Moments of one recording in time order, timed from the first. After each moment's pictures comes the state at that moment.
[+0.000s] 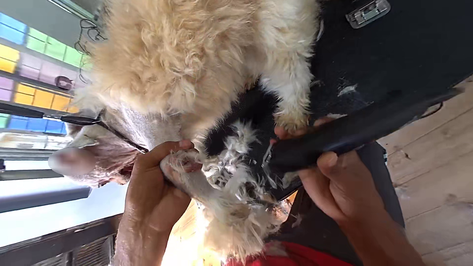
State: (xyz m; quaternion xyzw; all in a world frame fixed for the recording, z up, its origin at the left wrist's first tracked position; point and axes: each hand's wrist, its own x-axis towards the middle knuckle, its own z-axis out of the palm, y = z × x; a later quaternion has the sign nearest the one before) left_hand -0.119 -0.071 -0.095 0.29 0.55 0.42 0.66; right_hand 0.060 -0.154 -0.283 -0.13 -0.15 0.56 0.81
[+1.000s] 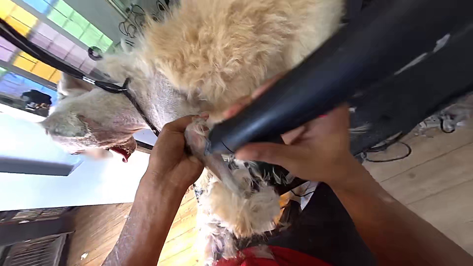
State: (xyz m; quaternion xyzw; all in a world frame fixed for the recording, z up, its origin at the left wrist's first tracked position) left_hand -0.140 -0.082 -0.080 0.27 0.50 0.49 0.66; right_hand 0.037 -0.099 -0.166 -0.15 -0.60 0.30 0.73
